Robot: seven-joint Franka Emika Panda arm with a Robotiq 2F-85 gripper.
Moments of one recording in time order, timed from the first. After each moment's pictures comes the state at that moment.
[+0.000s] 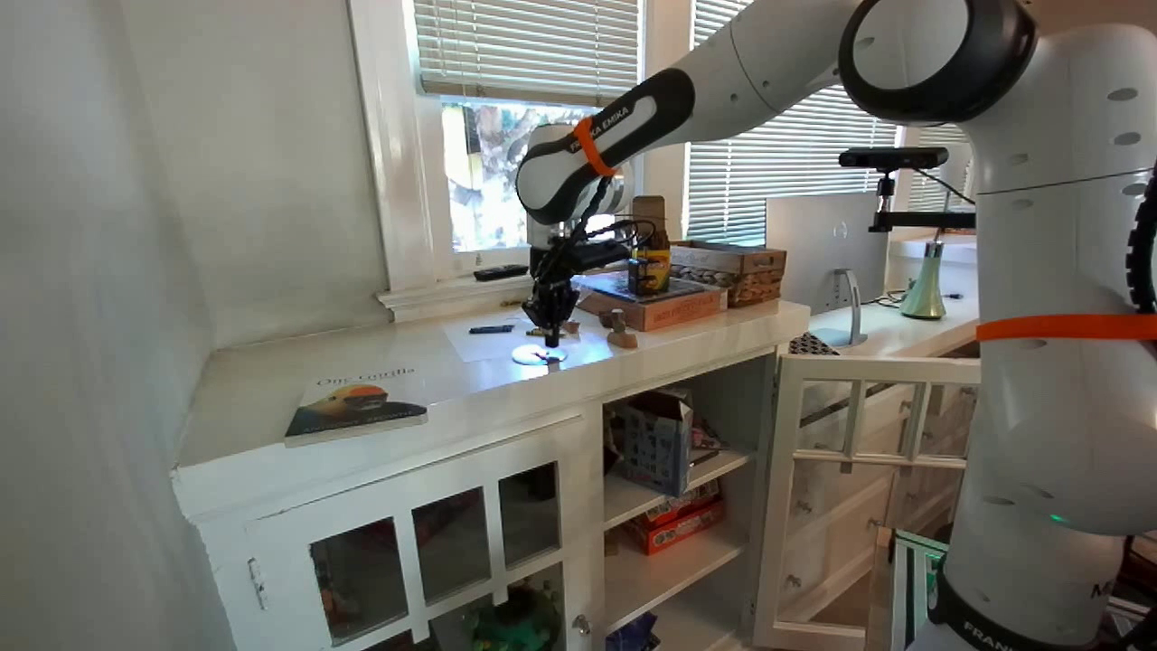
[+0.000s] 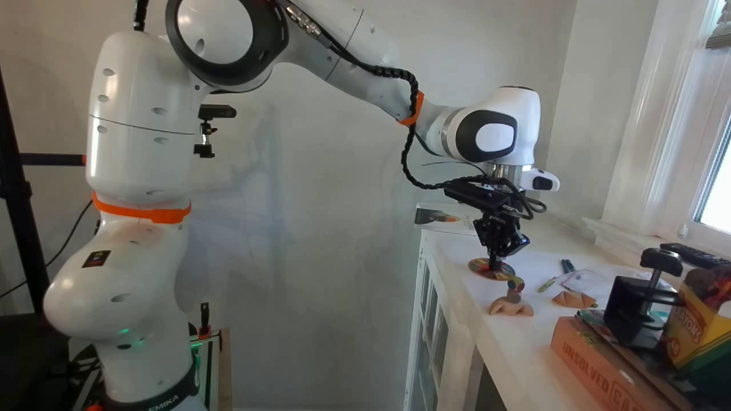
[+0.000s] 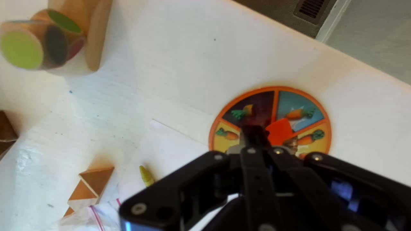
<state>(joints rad) -0.08 0.18 -0.06 -1.84 -0.01 2.11 -0.12</state>
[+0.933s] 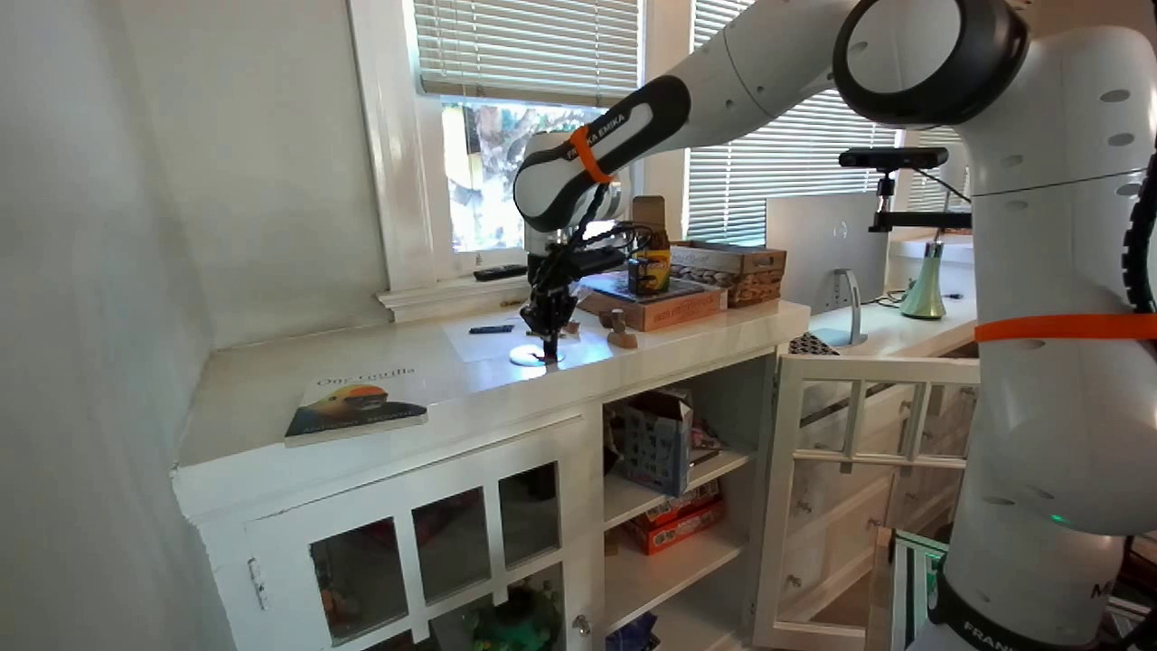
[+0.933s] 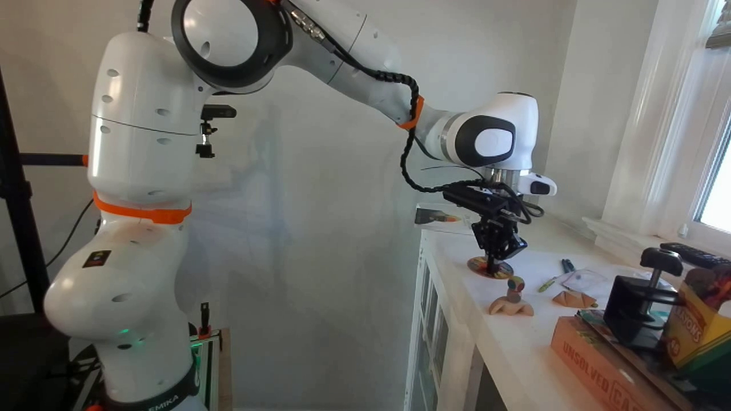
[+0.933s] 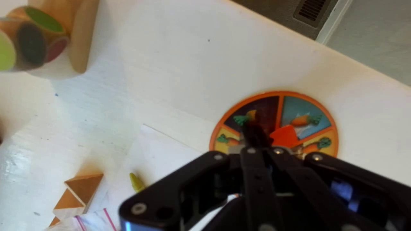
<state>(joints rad) -0.08 0.19 -0.05 -1.85 -0.01 2.12 -0.12</state>
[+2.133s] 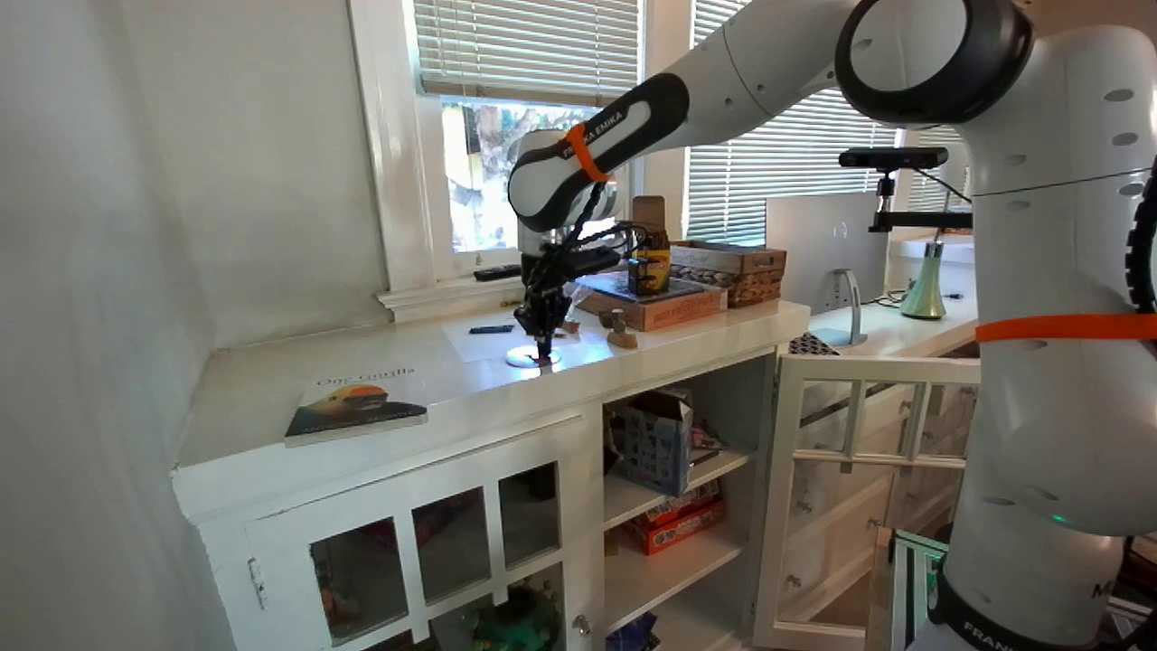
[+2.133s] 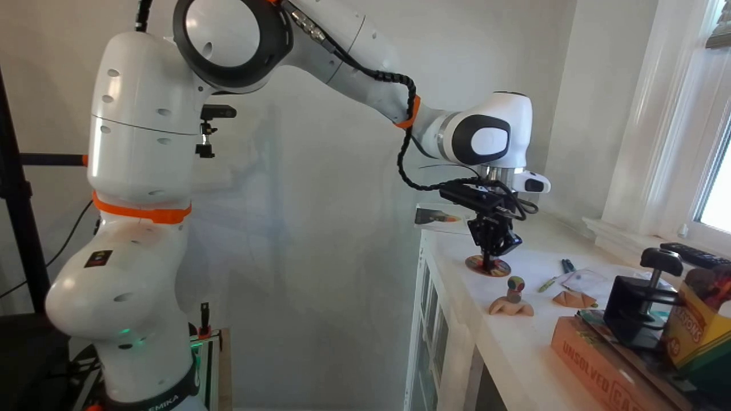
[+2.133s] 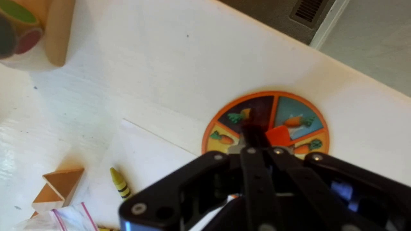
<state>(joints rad) -0.07 0.19 -0.04 -1.85 -0.01 2.12 -0.11</state>
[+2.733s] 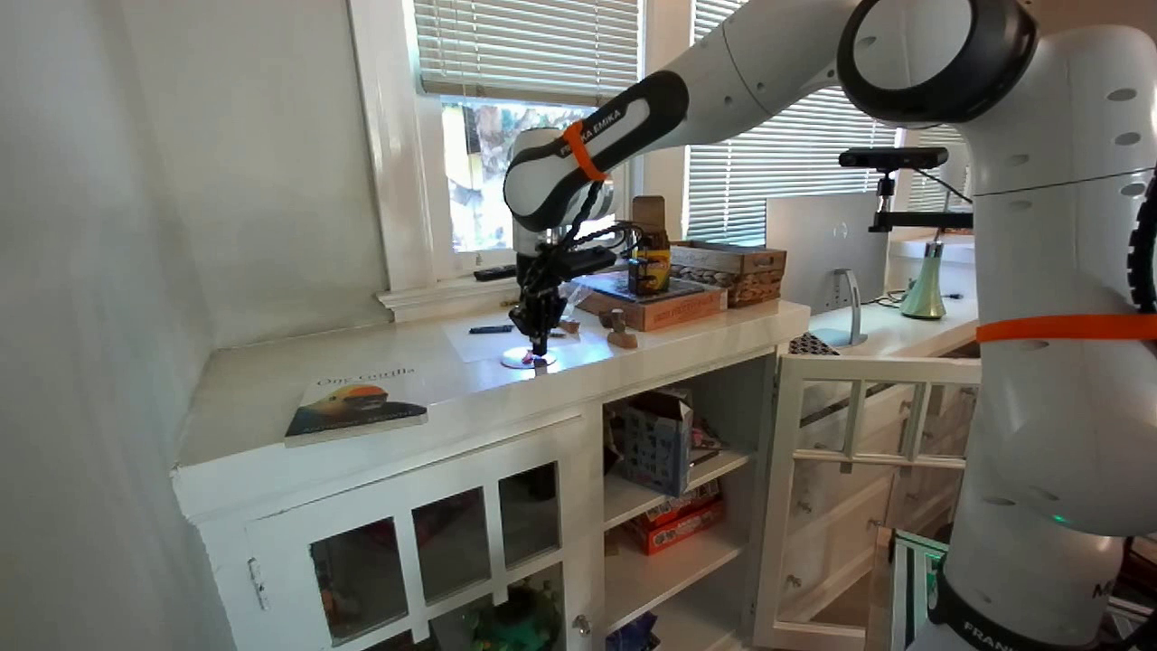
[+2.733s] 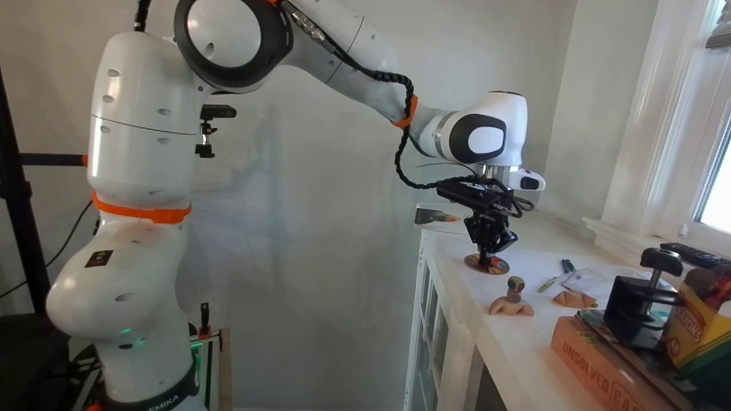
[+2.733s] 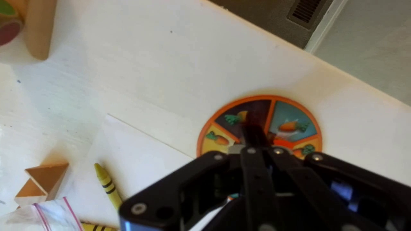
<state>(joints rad) -0.06 0.19 -0.03 -1.85 -0.01 2.12 -0.11</state>
